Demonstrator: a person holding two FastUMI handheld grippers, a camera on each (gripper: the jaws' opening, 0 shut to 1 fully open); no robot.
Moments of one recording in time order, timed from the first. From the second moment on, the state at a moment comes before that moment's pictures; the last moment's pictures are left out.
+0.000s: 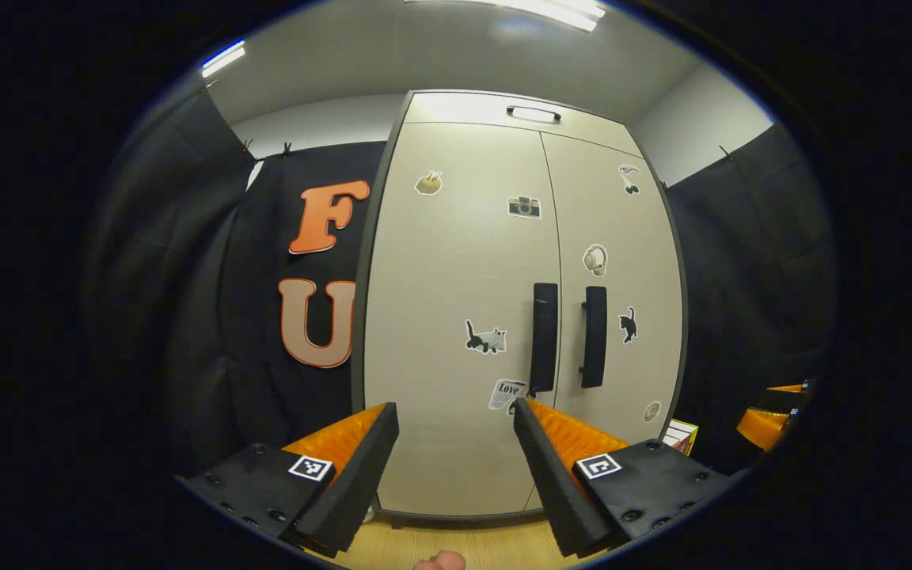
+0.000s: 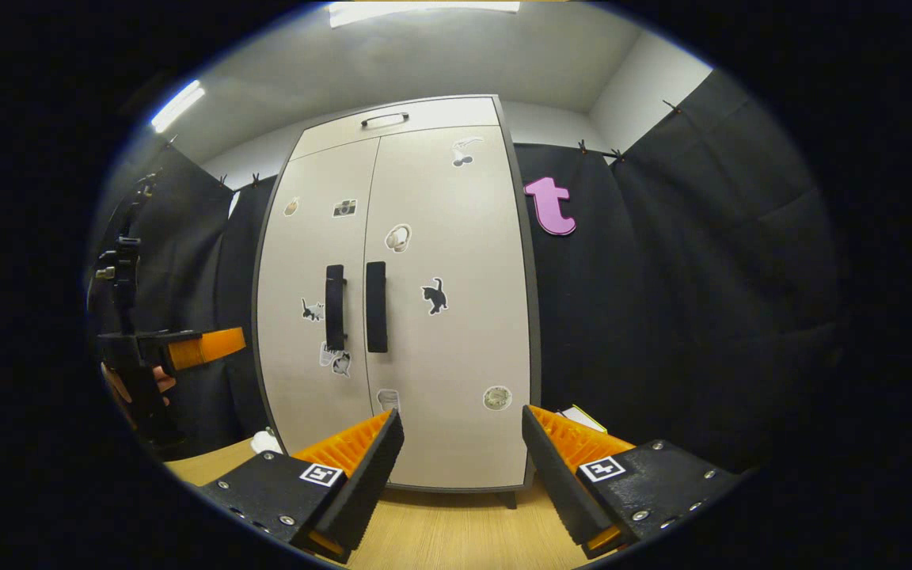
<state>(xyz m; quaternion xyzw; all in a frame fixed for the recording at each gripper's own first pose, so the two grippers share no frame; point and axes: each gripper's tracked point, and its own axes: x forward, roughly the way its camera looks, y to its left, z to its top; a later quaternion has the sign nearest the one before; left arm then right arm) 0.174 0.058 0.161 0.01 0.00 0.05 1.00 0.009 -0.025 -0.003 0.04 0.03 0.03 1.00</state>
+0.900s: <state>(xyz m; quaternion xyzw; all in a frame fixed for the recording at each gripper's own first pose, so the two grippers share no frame) 0.116 0.085 0.136 -0.01 0.01 0.10 1.00 -0.002 0.001 -0.002 0.05 0.03 0.04 1.00</state>
